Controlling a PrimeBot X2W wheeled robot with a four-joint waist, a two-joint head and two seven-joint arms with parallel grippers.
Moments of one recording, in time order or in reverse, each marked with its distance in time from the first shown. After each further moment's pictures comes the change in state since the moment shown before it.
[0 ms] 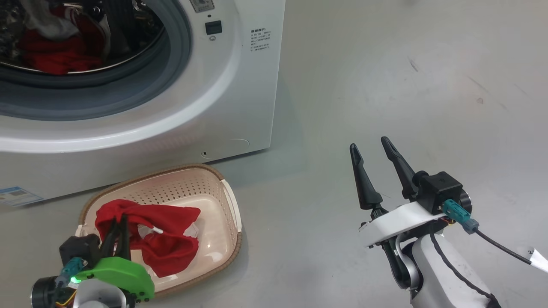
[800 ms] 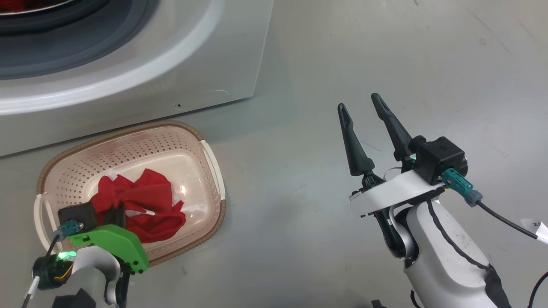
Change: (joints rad) left arm -0.243 -0.007 0.007 0.348 -0.058 -0.061 0.062; right arm -0.130 0.000 0.040 -0.049 0.008 -0.008 0.000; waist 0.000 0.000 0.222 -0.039
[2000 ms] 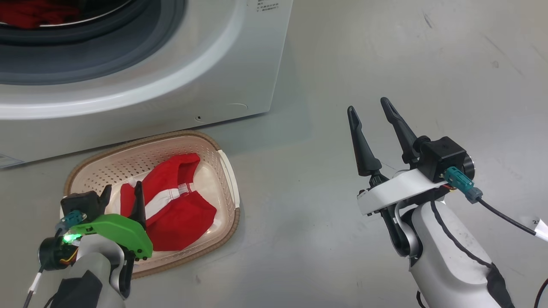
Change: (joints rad) left arm -0.127 -0.018 -0.019 0.197 0.011 -0.085 -0.170; right arm -0.012 0.000 -0.028 0.066 -0.021 -0.008 0.000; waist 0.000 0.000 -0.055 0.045
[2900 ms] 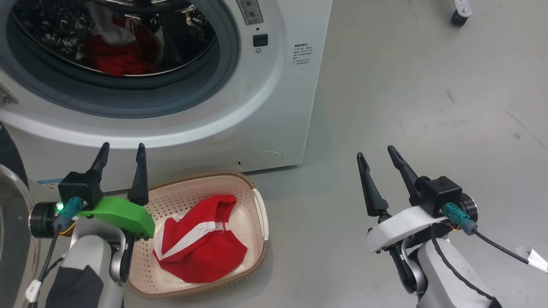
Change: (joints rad) left arm 0.050 0.016 -0.003 -0.337 0.116 0.024 -0.021; right arm 0.129 0.000 -0.042 0.060 -0.031 0.013 0.000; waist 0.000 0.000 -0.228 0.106
